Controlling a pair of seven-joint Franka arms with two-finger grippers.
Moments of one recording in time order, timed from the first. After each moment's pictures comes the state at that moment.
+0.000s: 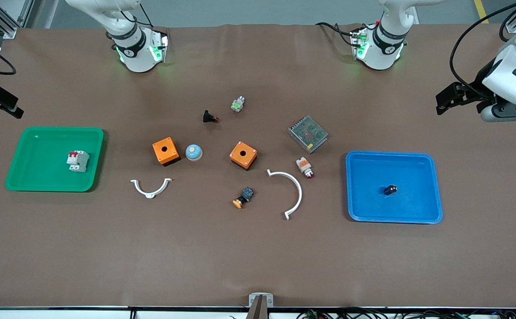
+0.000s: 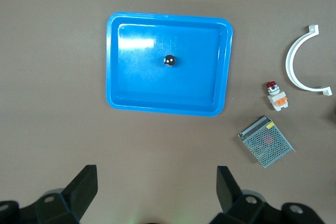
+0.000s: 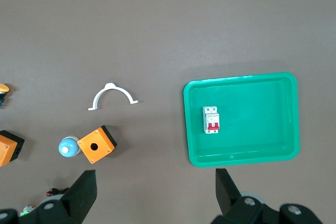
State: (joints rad) left arm 0.05 -0.04 -0.18 -1.61 0.01 1.54 -0.14; right arm -0.05 -0.07 -0.04 -1.60 0.01 1.58 0.01
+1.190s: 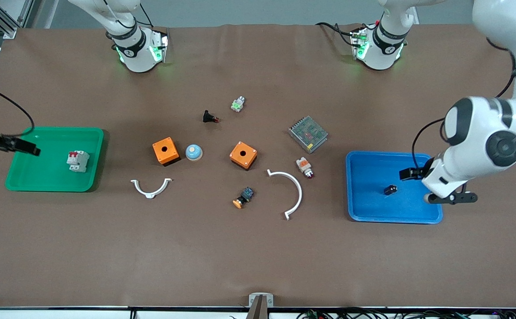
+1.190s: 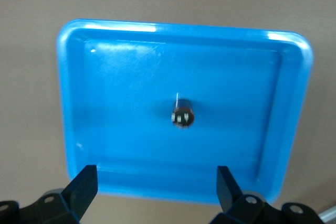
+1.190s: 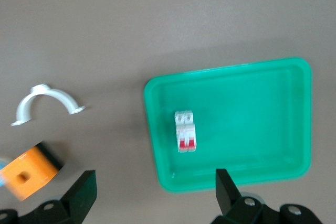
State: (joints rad) left arm 0.09 0.41 -0.17 -1.79 0.10 2.09 -0.14; right arm -0.20 0.17 -0.06 -1.83 0.00 1.92 -0.11
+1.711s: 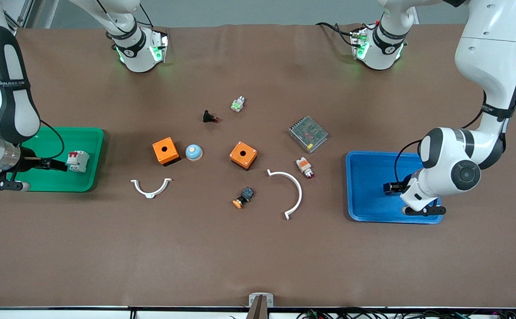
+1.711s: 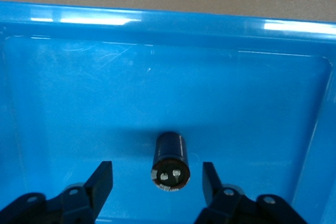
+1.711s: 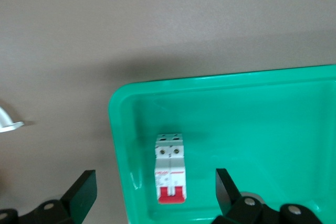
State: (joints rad) left arm 0.09 0.59 -0.18 -1.78 0.10 2.23 -0.14; right arm -0.25 0.35 -0.06 -1.92 0.00 2.13 -0.20
